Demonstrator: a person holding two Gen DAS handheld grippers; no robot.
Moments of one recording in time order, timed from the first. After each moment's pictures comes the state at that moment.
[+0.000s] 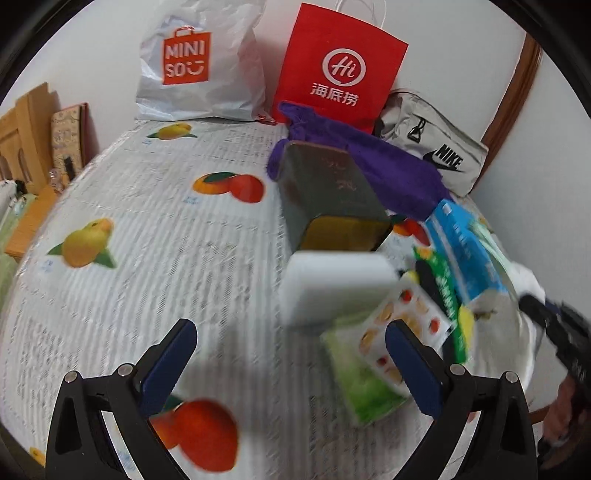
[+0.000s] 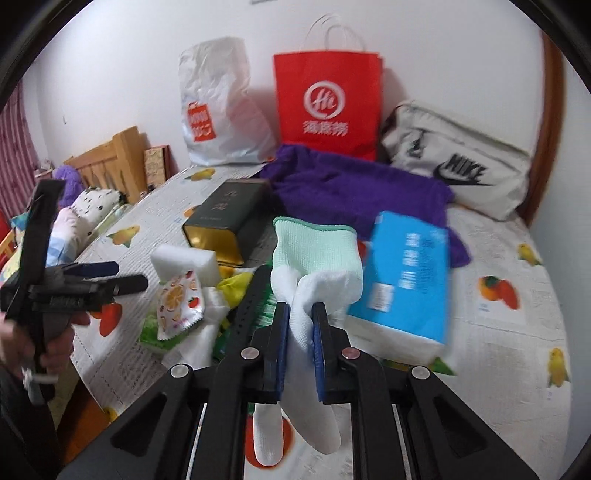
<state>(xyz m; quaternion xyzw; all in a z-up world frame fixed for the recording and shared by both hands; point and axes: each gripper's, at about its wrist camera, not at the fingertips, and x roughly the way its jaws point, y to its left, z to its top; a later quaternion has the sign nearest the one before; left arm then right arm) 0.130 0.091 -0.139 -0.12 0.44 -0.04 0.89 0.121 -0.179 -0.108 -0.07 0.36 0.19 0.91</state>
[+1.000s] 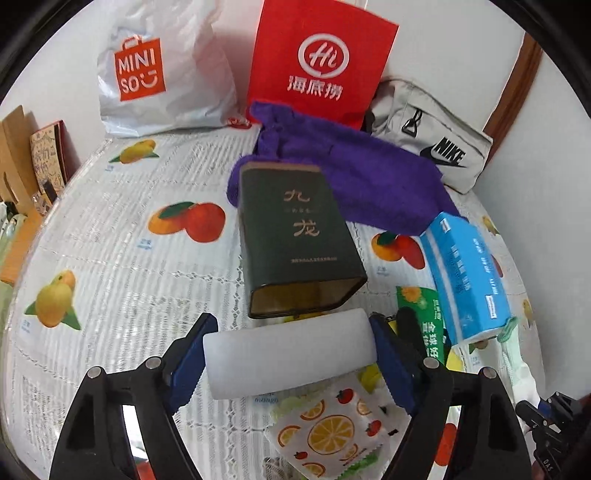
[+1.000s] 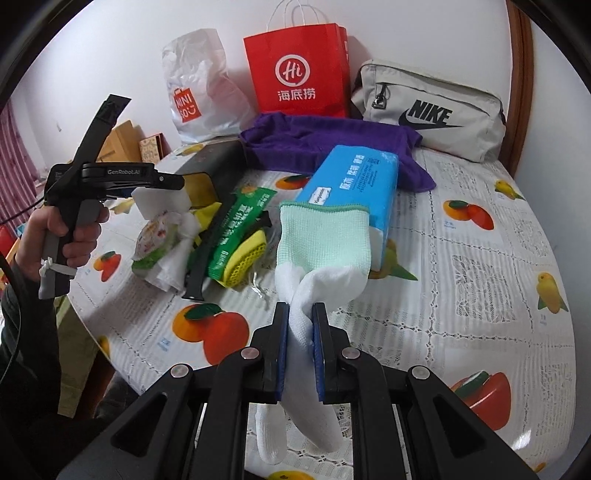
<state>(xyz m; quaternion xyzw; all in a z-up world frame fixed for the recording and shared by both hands) 0.183 0.057 -0.123 -0.09 0.46 -0.04 0.88 0.079 -0.247 -0.137 -0.03 0.41 0.19 0.89</state>
